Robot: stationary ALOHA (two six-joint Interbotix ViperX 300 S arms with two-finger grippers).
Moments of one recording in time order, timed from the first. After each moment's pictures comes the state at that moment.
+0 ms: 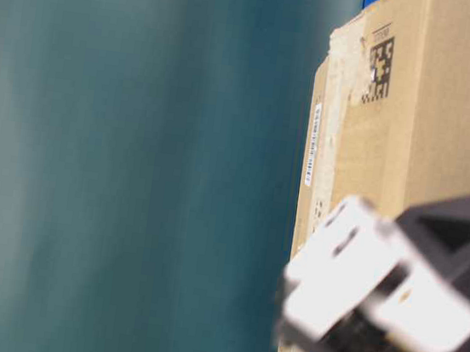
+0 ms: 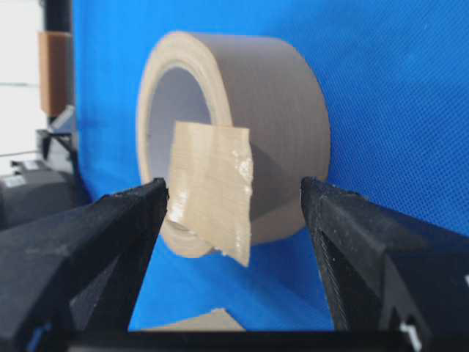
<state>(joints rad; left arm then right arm) -0.37 0.32 0.58 -0.03 -0.48 1.38 -0.05 -0.92 1.16 0.01 -0.27 -0.01</state>
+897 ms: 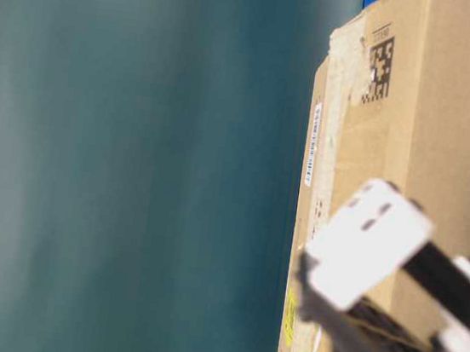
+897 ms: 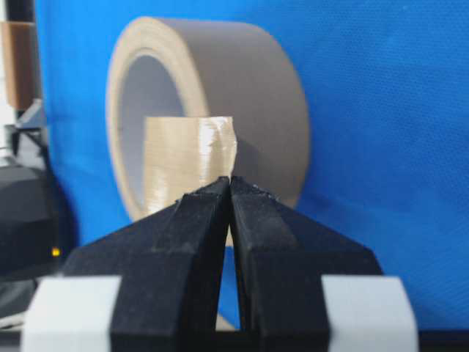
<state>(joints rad) -0.37 0.31 0.56 -0.03 -0.42 1.38 -0.05 -0.89 1.16 0.01 -0.27 -0.01</state>
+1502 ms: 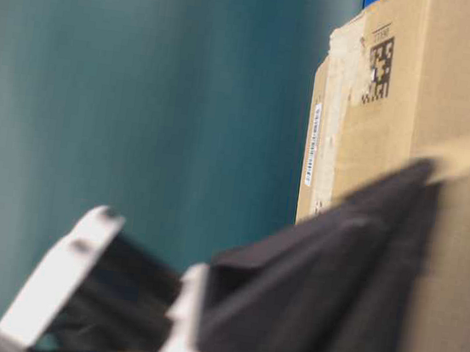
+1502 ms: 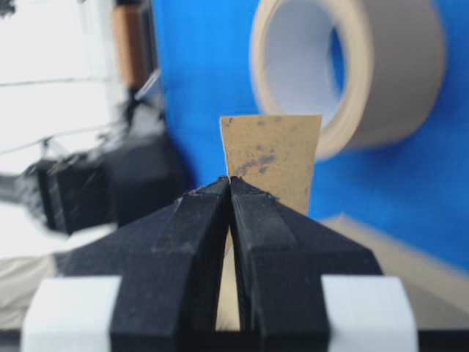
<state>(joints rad) -0.31 0.04 0.65 -0.03 -0.32 1.54 -0.05 -0.88 1.17 0.01 -0.25 -0.01</state>
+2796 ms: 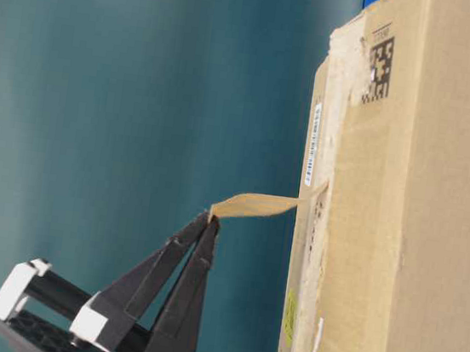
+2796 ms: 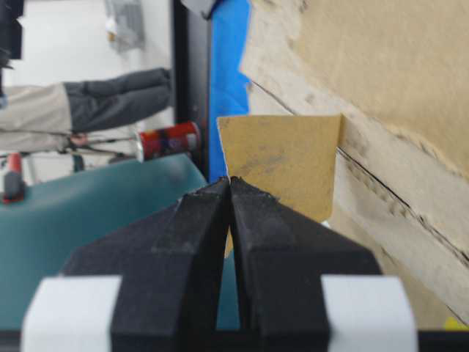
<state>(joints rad) 0.04 -0.21 0.79 -0.02 -0.23 1.60 -0.07 -0.88 1.17 -0.01 -0.24 -0.04</state>
